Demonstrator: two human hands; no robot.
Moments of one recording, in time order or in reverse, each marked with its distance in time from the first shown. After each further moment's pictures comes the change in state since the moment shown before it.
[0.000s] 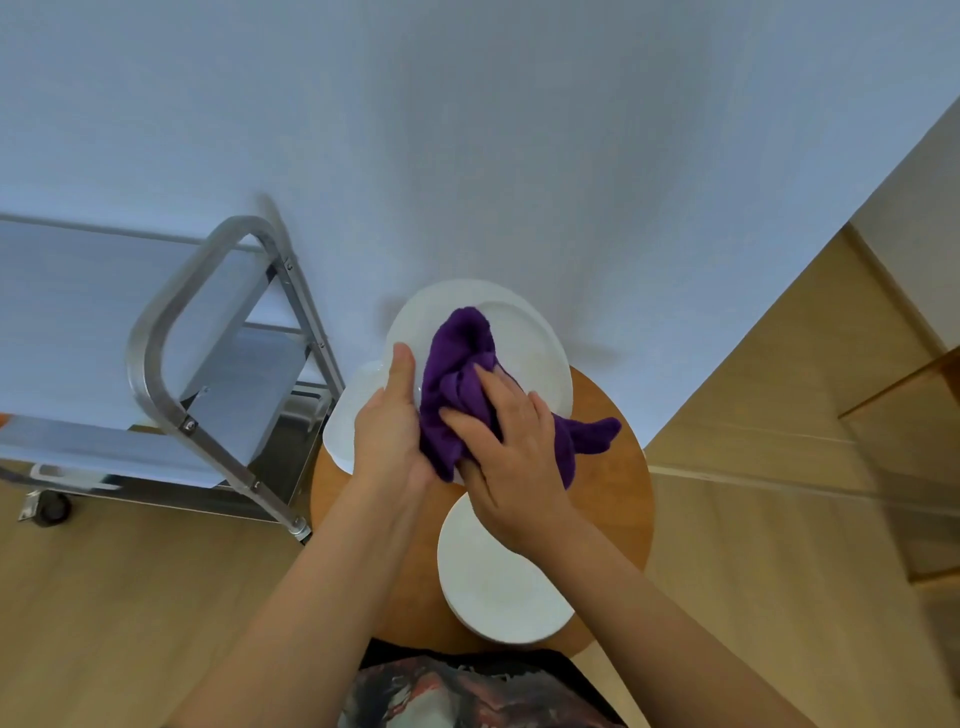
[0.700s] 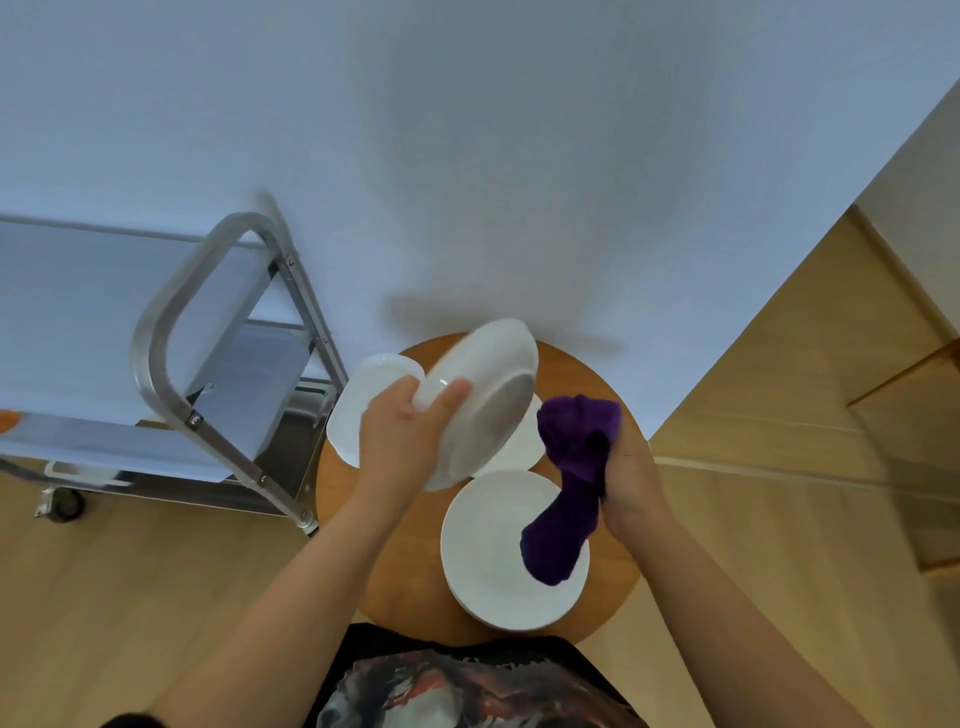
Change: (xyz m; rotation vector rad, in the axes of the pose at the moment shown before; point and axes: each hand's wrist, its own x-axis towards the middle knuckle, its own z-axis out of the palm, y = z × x) left_hand 0.010 -0.016 -0.022 0.985 -0.029 0.631; right_hand -0.027 0.065 -0.032 0.935 0.146 1.212
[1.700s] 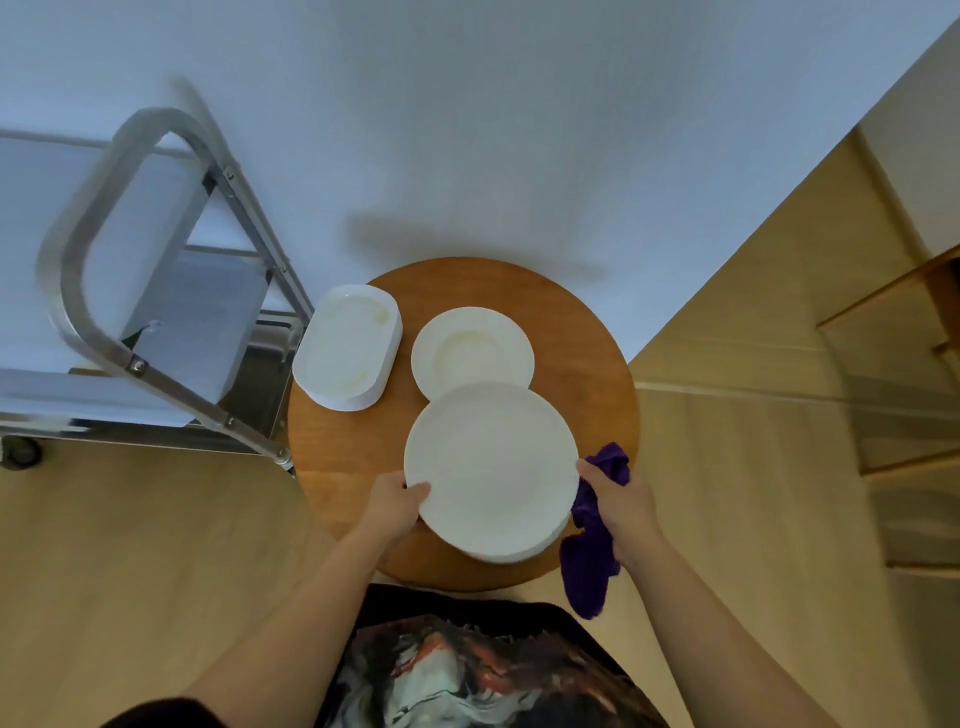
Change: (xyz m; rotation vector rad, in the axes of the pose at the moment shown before) left_hand -0.038 -0.154 0.051 -0.118 -0.460 -0.742; right_hand 0.007 0.109 -0.058 -0.147 0.272 0.408
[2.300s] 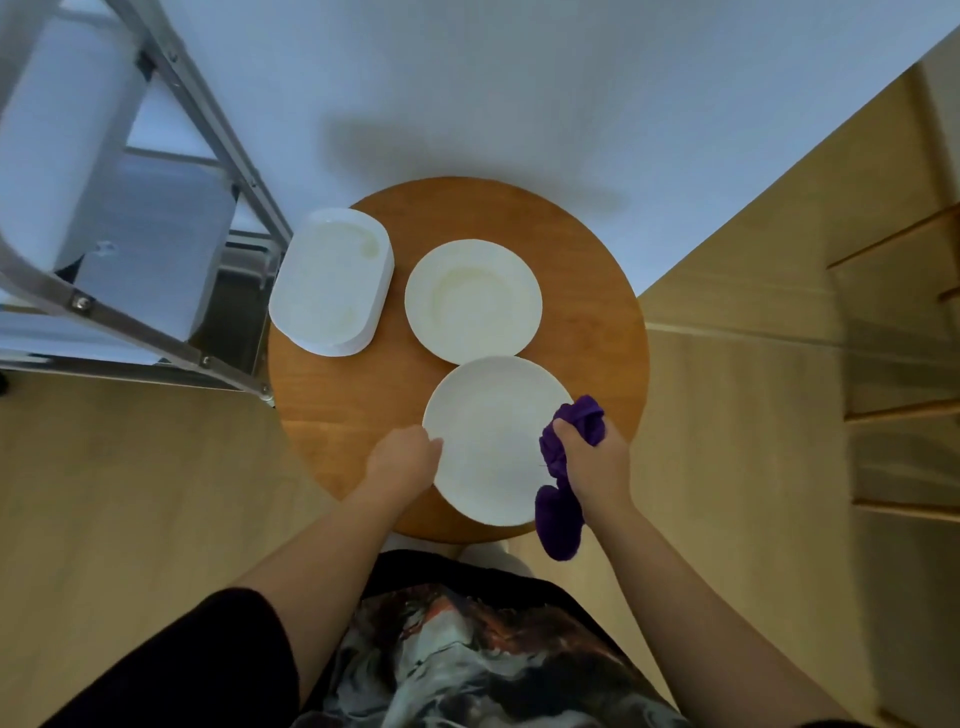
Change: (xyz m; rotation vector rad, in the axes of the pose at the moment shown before) left_hand 0.053 -0.013 0.016 0.967 -0.024 0.152; right_hand 0.004 0.013 0.040 -0.181 0.062 -0.231
